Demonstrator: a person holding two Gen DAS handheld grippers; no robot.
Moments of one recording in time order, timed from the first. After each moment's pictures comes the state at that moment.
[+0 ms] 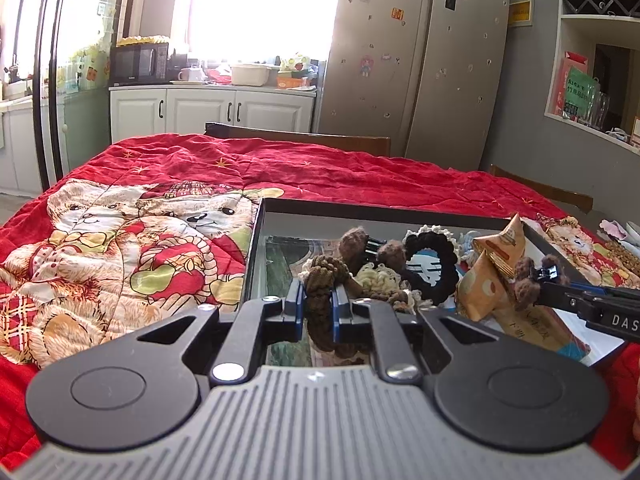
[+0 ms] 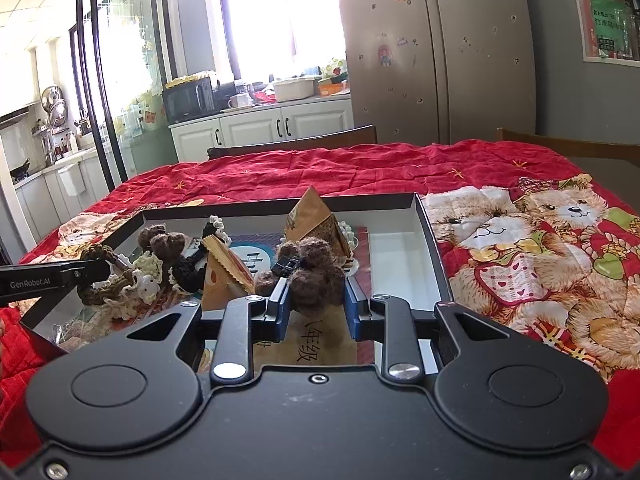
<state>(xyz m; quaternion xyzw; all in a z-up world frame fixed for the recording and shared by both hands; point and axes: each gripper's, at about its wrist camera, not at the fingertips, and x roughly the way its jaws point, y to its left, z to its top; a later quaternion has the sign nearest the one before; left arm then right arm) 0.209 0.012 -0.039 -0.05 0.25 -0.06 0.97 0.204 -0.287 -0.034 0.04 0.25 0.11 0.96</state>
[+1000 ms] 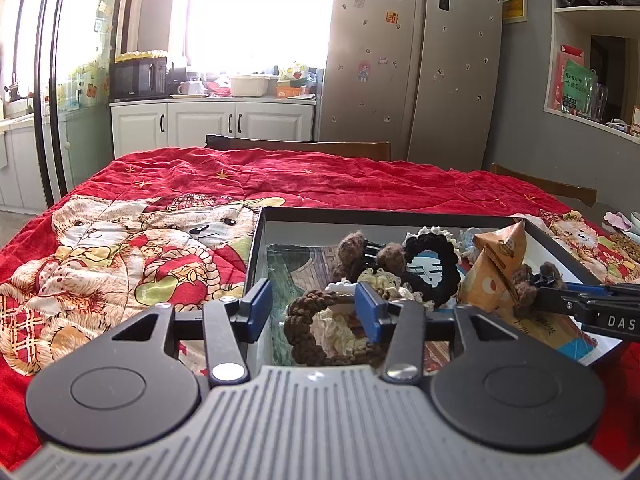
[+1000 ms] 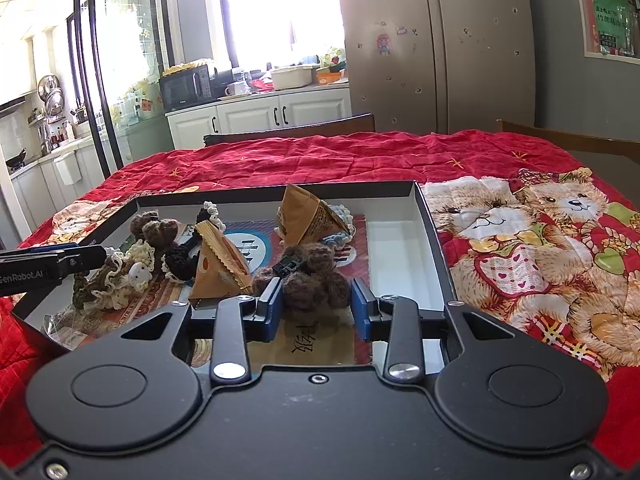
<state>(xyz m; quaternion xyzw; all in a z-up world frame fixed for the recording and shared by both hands) 0.204 0.006 -0.037 -0.03 0.23 -0.06 0.97 0.208 -0.287 -0.039 0.03 0.26 0.11 0.96</state>
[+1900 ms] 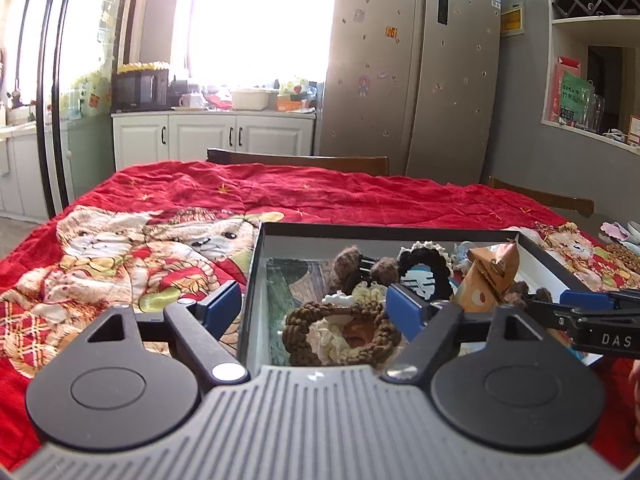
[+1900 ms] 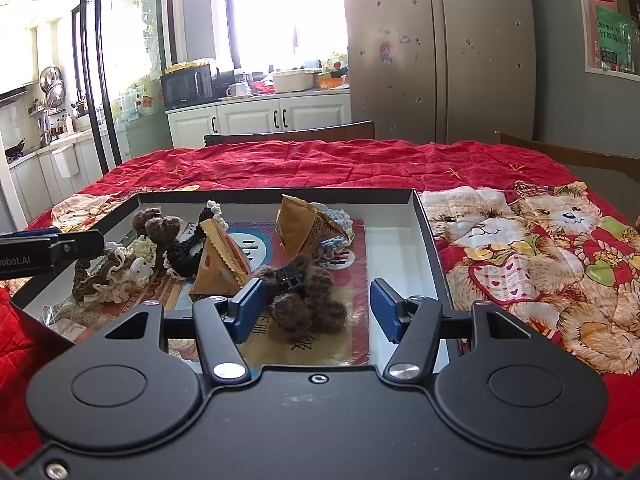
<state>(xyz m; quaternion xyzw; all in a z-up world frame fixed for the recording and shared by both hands) 0.196 0.006 -0.031 -0.03 0.21 -0.05 0.98 0.200 -0.282 -0.035 0.01 0.25 0.10 0.96</state>
